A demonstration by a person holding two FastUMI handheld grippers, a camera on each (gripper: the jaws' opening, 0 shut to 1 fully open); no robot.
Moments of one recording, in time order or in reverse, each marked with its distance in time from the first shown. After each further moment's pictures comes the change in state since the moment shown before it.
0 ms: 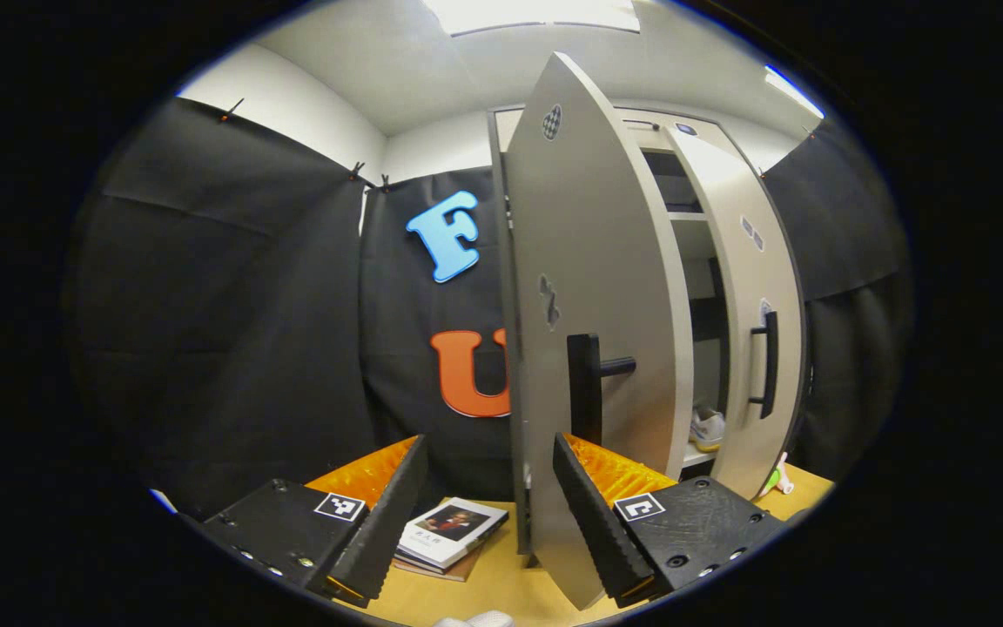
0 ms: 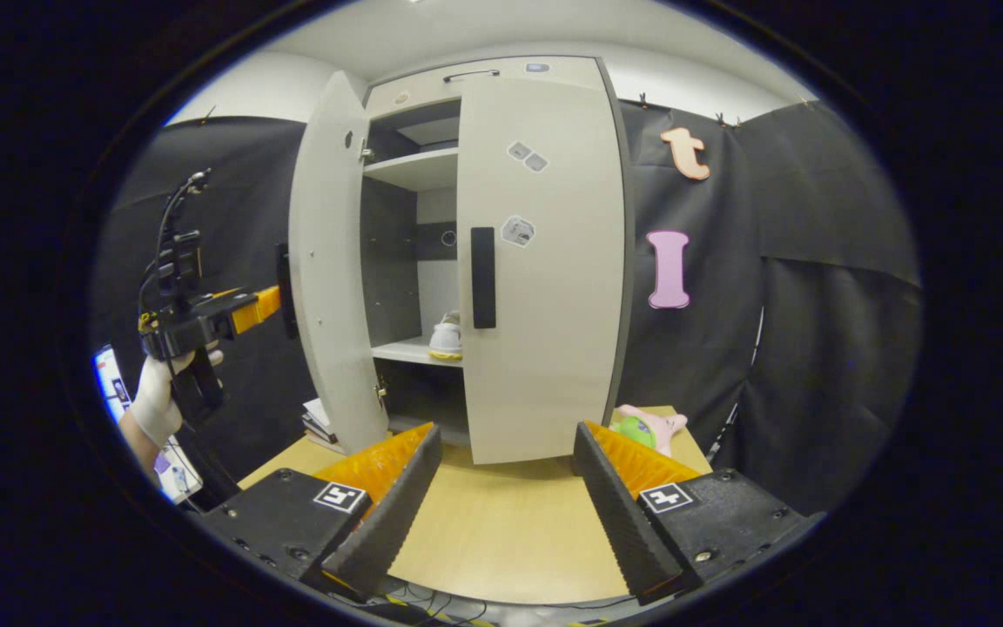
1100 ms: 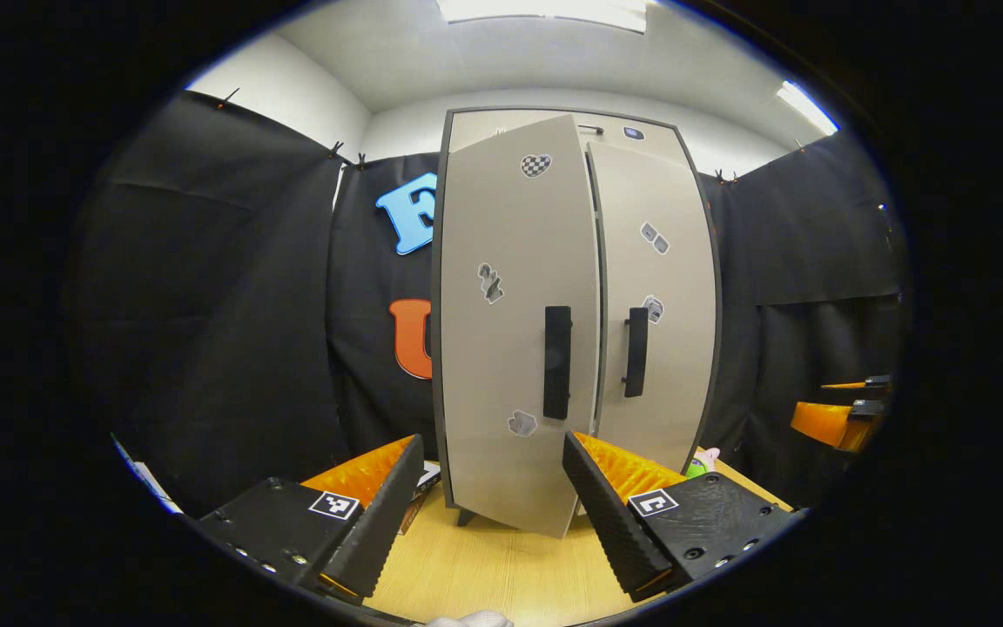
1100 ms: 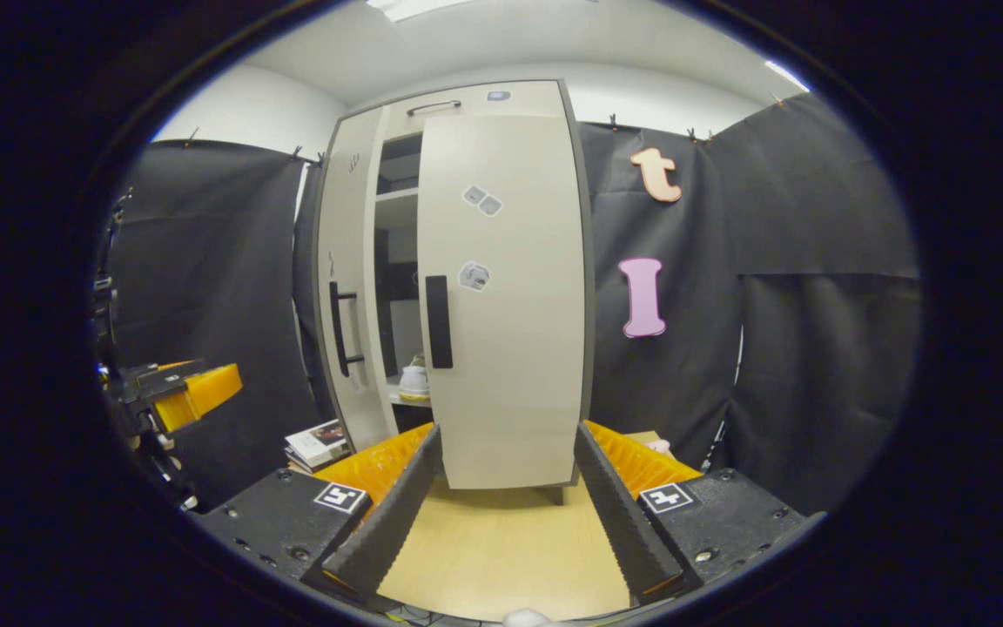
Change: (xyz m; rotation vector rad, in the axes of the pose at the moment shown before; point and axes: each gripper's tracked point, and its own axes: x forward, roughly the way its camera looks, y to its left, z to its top) left arm -0.122 -0.071 -0.003 -0.079 0.107 -0.081; right arm -0.004 -0.034 0.038 0.037 -0.123 -0.067
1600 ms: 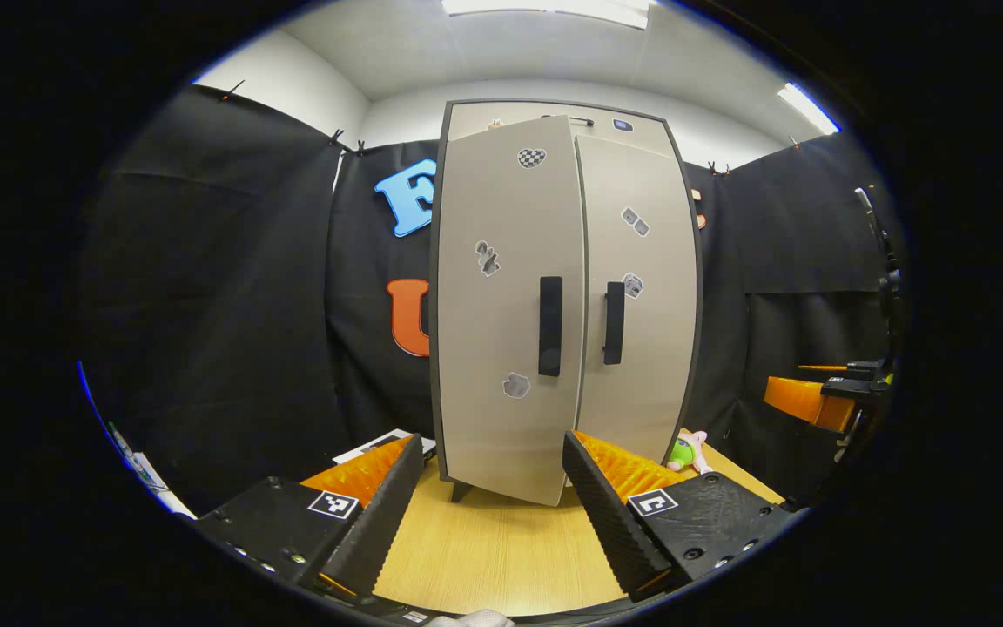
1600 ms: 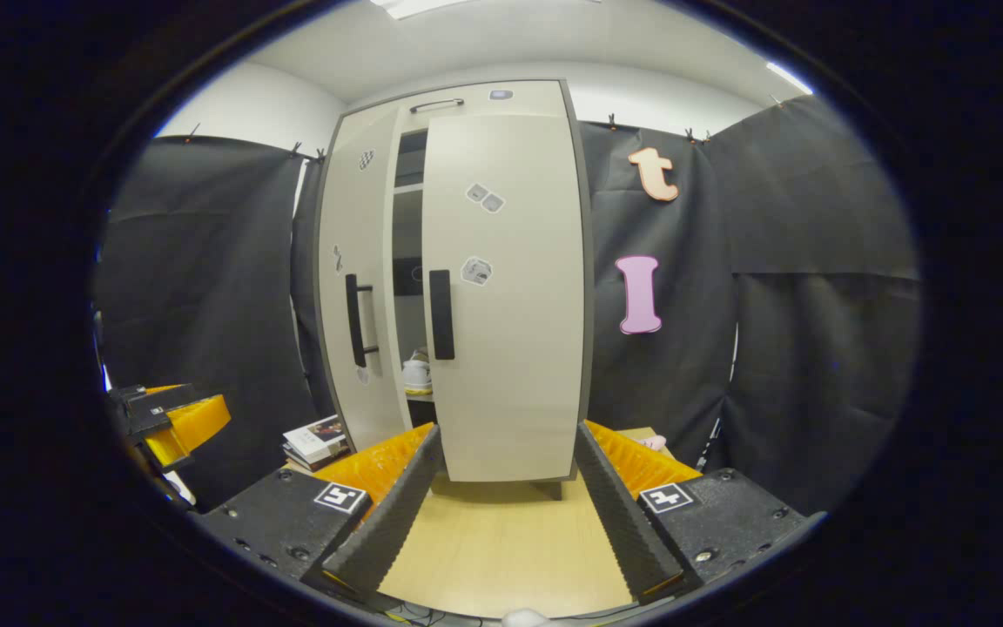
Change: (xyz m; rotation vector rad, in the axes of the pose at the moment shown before) left arm -0.031 -0.011 -0.025 -0.013 0.054 -0.031; right arm -0.007 0.005 -0.005 -0.007 0.012 -0.015
